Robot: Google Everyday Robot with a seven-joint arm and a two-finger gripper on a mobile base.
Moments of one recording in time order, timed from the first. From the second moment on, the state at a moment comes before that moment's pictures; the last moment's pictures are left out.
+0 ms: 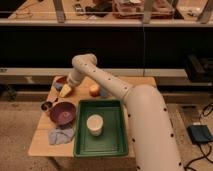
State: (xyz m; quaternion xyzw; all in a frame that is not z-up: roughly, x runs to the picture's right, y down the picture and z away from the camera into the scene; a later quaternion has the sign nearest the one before) arm -0.220 -0.007 0.887 0.15 -0.36 -0.85 0.35
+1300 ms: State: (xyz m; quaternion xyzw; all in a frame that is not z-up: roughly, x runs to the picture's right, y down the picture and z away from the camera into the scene) arm -0.220 -0.007 0.887 0.15 -0.36 -0.85 0.35
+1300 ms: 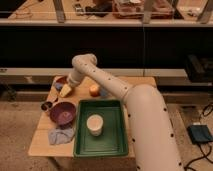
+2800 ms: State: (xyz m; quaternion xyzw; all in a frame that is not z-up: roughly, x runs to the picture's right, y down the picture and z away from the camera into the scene) arm -0.216 -0.016 0.852 0.12 -0.44 -0.71 0.53
